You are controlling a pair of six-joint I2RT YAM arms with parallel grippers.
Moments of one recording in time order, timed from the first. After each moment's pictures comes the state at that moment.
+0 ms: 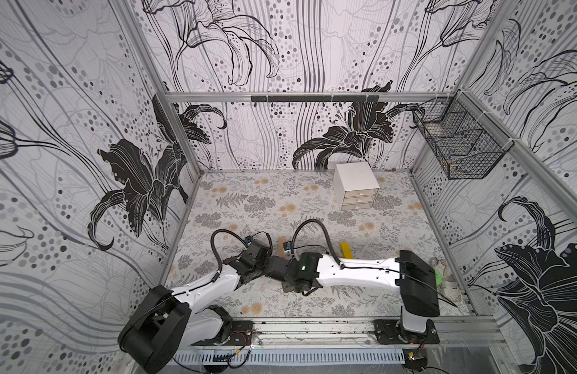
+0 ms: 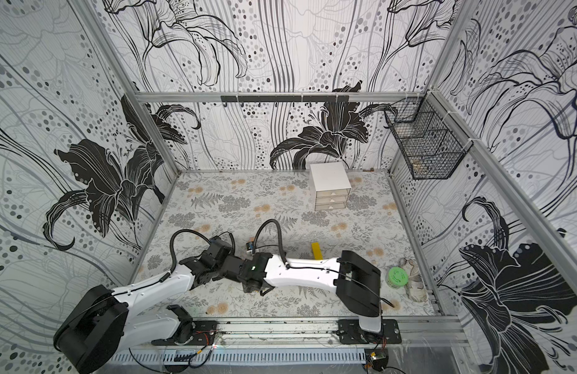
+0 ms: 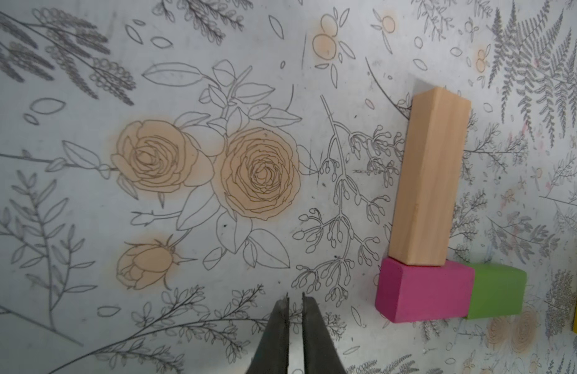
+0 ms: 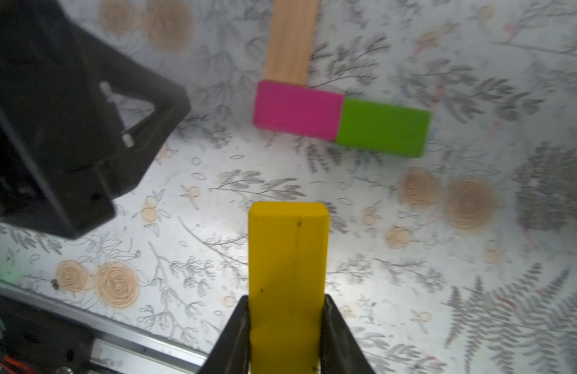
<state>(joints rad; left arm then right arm) -0.53 1.18 0.43 -0.30 -0.10 -0.94 1.33 1.91 1.49 -0.89 0.27 0.99</state>
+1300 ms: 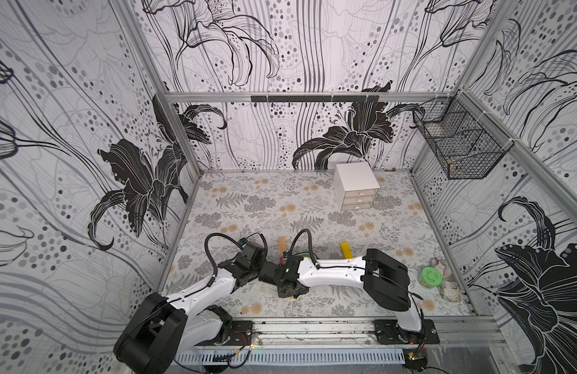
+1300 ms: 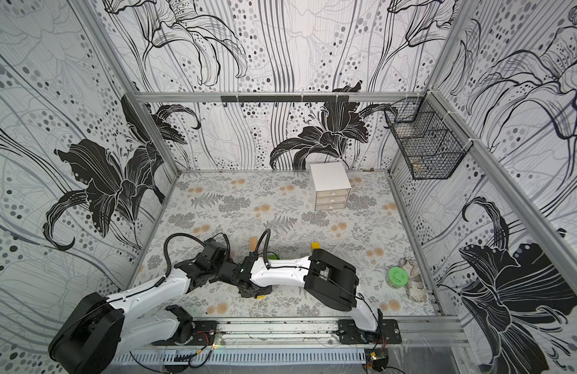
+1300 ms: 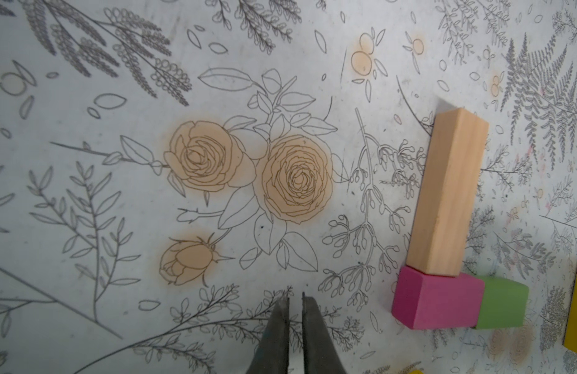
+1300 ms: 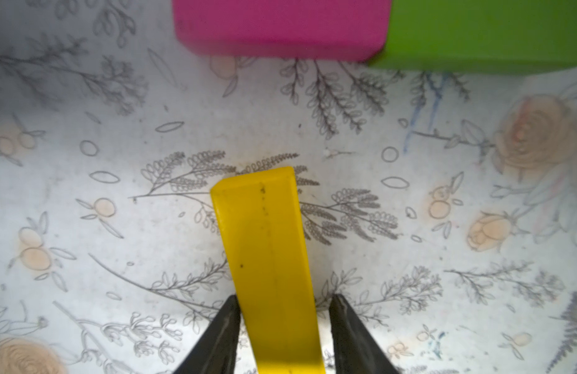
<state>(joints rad) -0.49 1.14 0.39 -0.28 -0.08 -0.94 1.30 2.06 1.50 -0.89 0.16 1.11</state>
